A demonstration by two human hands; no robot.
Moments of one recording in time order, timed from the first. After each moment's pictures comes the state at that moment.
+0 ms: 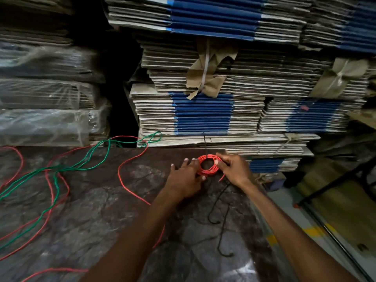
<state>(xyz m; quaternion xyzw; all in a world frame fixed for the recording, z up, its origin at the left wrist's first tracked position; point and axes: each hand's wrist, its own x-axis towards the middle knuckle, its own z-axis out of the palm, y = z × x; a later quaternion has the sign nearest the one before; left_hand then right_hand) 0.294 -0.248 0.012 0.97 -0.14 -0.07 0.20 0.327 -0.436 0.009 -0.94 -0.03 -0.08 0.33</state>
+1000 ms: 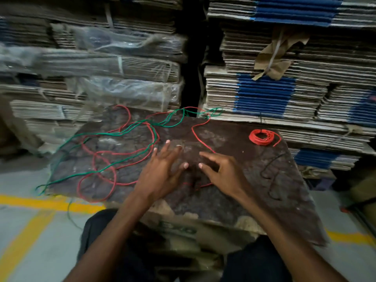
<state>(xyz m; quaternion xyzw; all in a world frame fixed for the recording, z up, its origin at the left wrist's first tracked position) 0.075 -0.057 0.031 0.95 -0.08 0.18 0.25 0.136 -0.259 0.031 -0.87 -0.29 -0.08 0.38</state>
